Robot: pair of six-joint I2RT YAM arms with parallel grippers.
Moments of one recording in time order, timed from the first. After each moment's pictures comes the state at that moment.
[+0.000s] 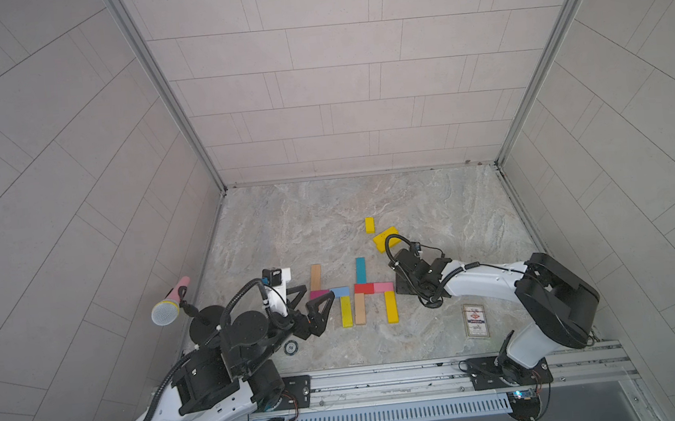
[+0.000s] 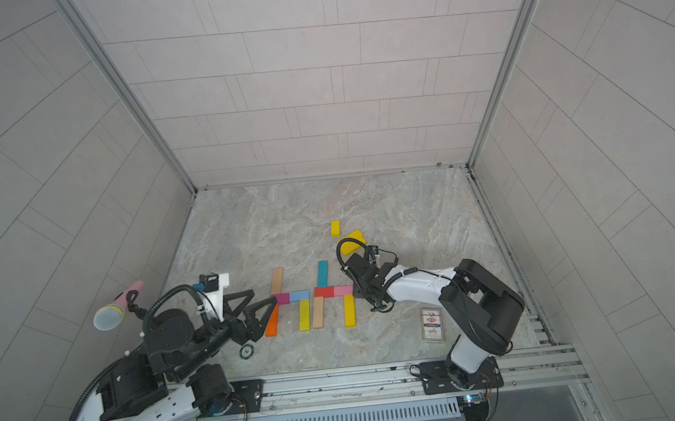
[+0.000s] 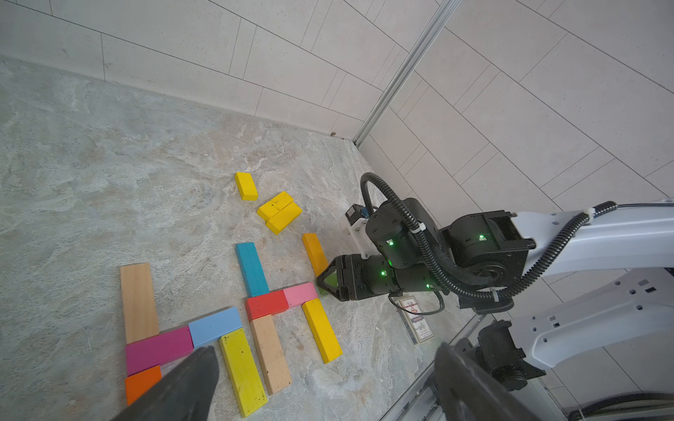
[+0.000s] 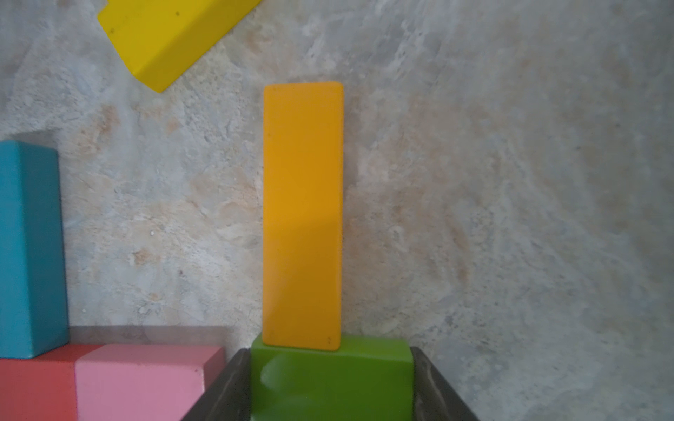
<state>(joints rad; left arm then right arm) -1.01 0.29 0.63 -0.63 -0.27 -0.63 0.76 1.59 0.79 -0.37 0.27 0.89</state>
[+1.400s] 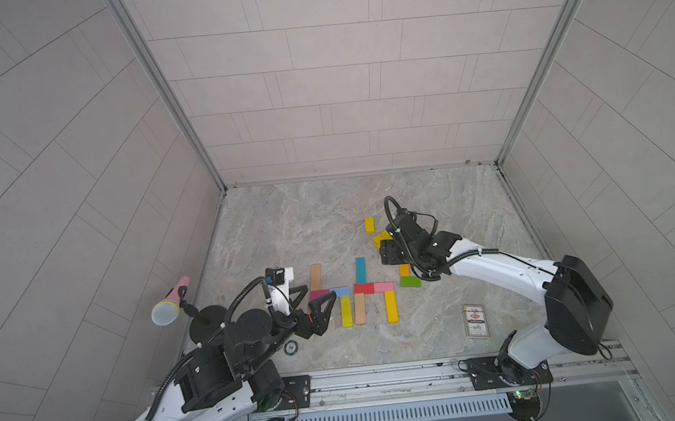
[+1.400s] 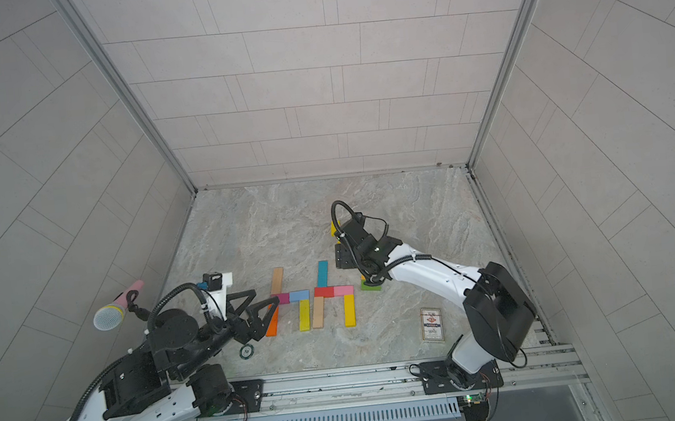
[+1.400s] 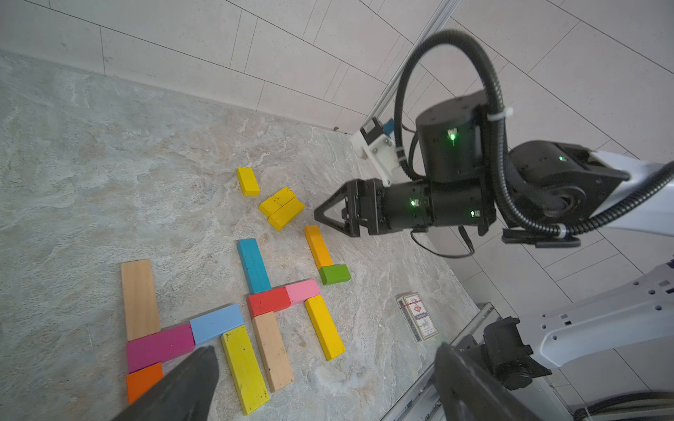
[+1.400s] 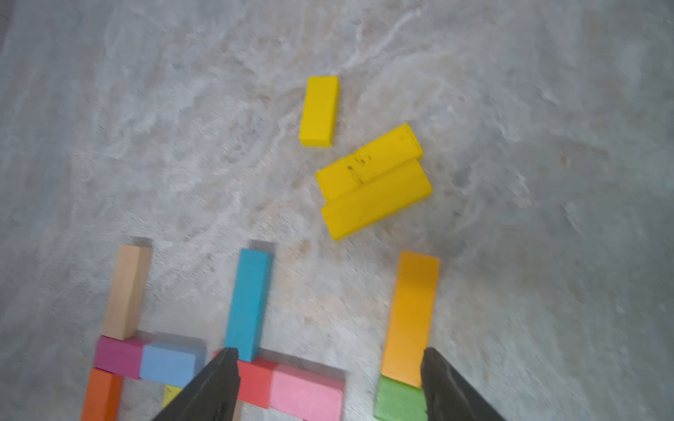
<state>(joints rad) -1.01 0.31 0.63 -0.62 -0.27 -0.63 0.71 1.60 1.17 -0.47 0.21 0.65</state>
